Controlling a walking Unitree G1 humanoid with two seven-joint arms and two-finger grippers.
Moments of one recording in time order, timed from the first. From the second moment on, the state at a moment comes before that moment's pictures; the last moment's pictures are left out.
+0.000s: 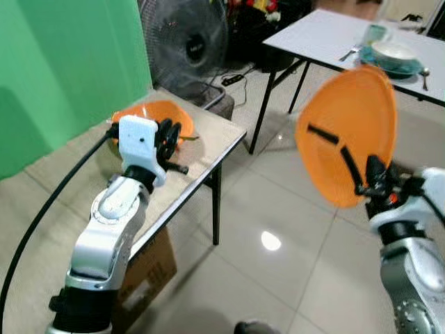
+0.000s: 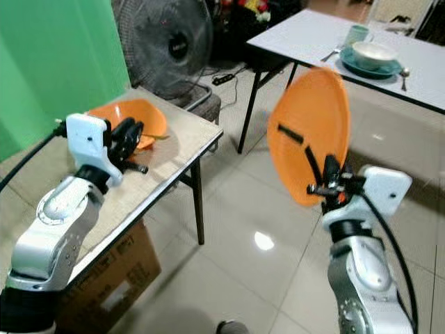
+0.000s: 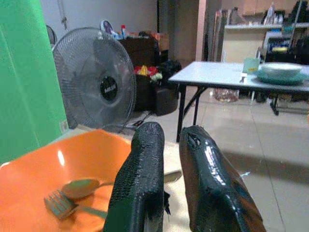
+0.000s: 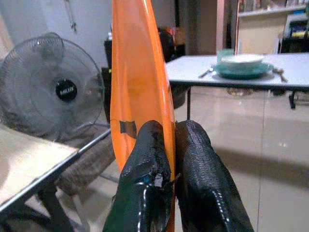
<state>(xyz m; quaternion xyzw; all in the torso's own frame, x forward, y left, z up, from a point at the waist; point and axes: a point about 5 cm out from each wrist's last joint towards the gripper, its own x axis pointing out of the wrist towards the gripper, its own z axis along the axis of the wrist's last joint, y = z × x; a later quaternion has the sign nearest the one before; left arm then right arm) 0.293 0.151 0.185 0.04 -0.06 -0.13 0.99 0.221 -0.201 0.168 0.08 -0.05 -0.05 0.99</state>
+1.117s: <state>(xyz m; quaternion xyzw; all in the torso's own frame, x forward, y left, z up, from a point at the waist) 0.287 0.138 0.178 0.02 -0.06 -0.19 0.98 0.212 -0.198 0.149 0.07 -0.01 -0.05 1.00</state>
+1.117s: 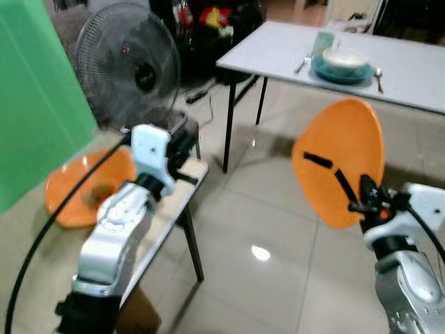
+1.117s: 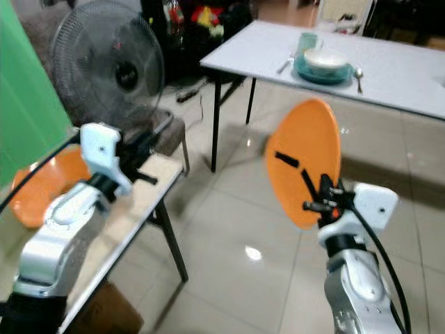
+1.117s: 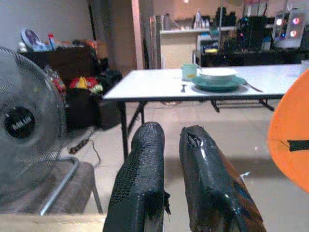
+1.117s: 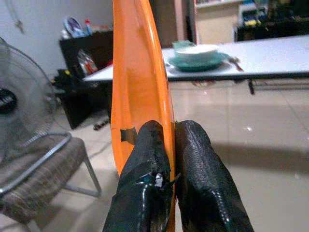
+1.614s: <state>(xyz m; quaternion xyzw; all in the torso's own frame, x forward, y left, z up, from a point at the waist) 0.284 0.138 0.174 0.02 -0.06 -0.19 0.98 0.209 -0.203 0.153 0.07 -0.02 -0.06 1.00</state>
